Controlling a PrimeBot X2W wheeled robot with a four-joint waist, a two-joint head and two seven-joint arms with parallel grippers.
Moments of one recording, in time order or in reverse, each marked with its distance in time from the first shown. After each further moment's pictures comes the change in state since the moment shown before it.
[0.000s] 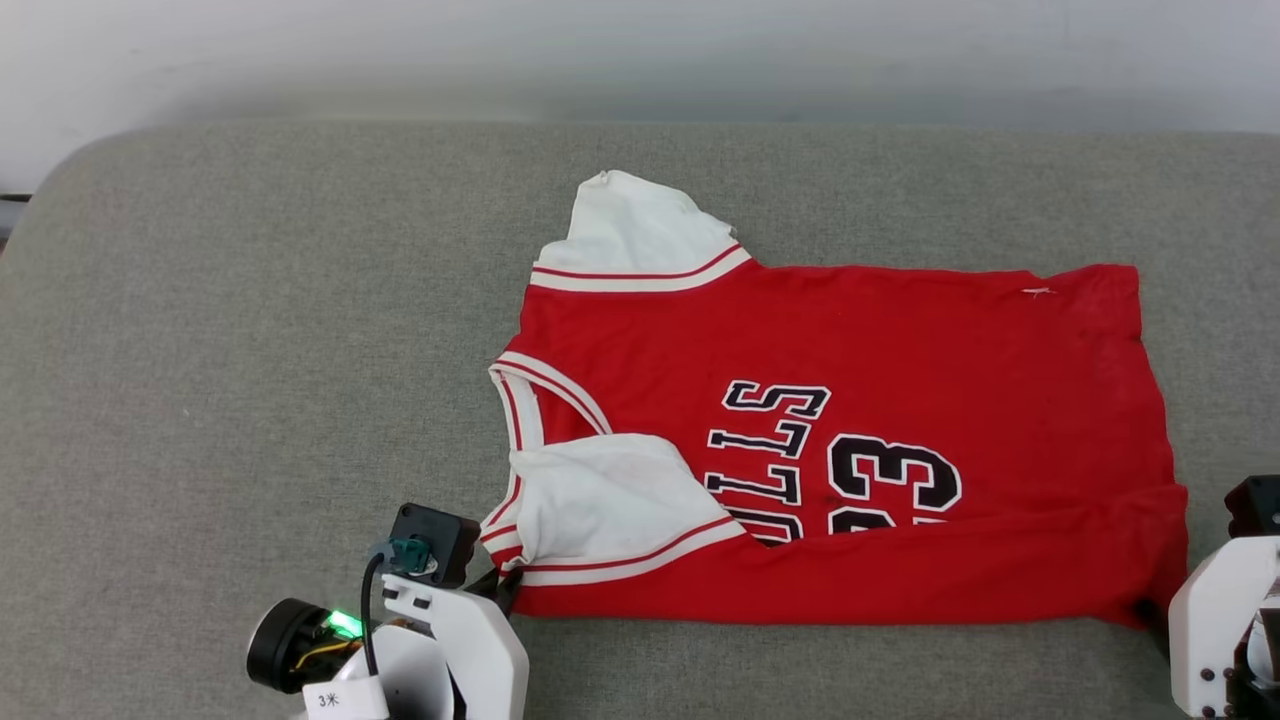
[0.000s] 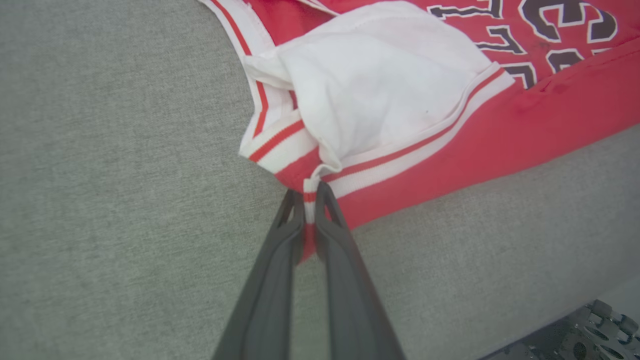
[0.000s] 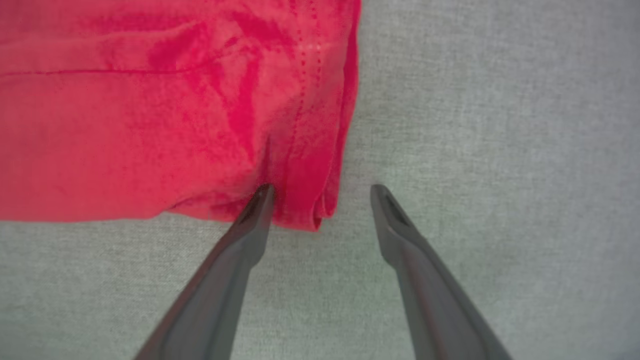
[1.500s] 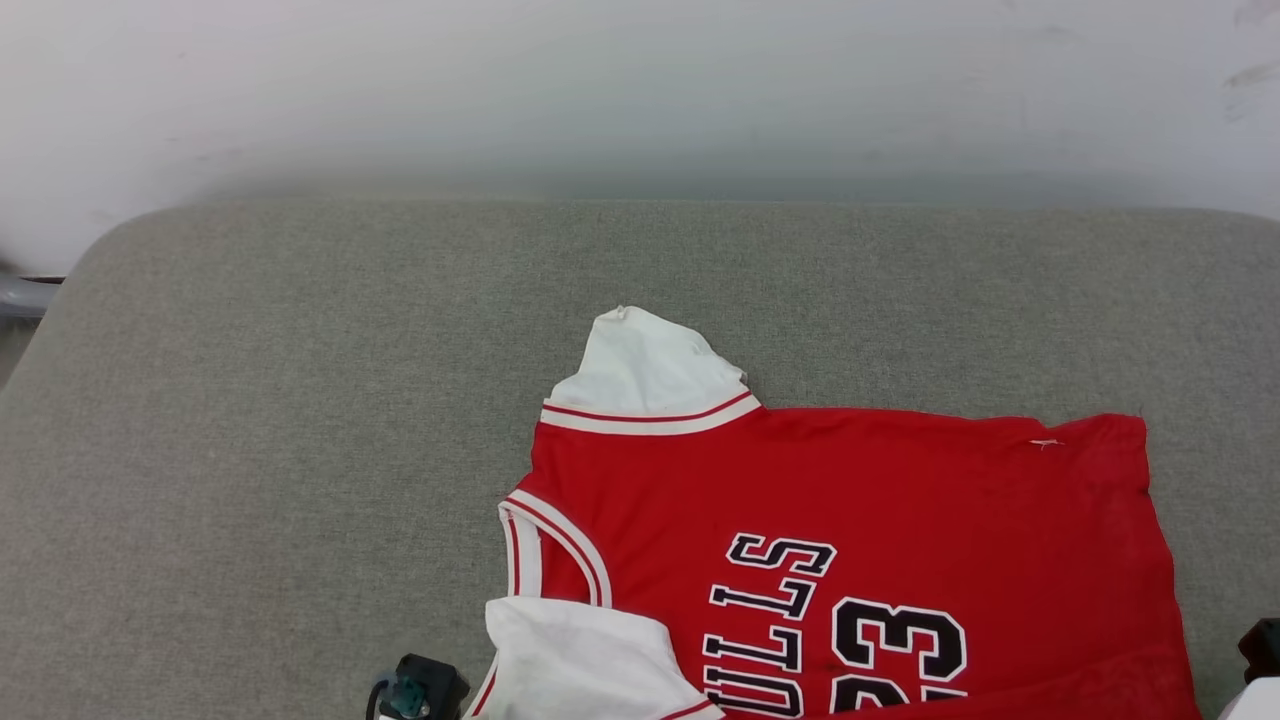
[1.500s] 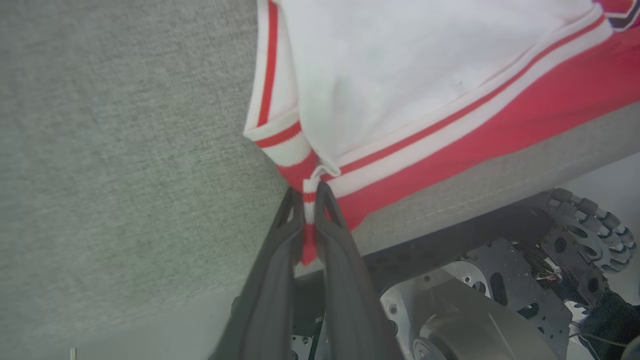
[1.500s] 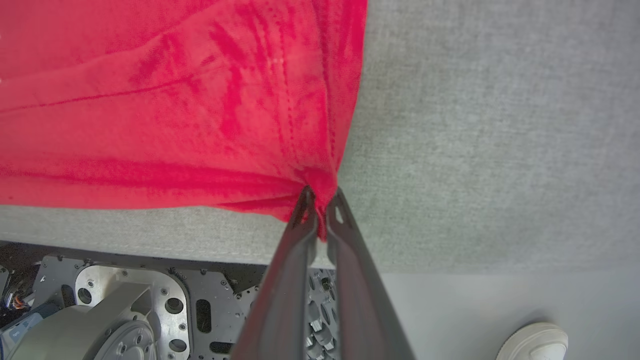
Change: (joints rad) left arm 0.167 0.048 -0.066 0.102 -0.091 -0.035 0.050; right arm 0.235 -0.085 0.028 -0.033 0.165 0.001 0.045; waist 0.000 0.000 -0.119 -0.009
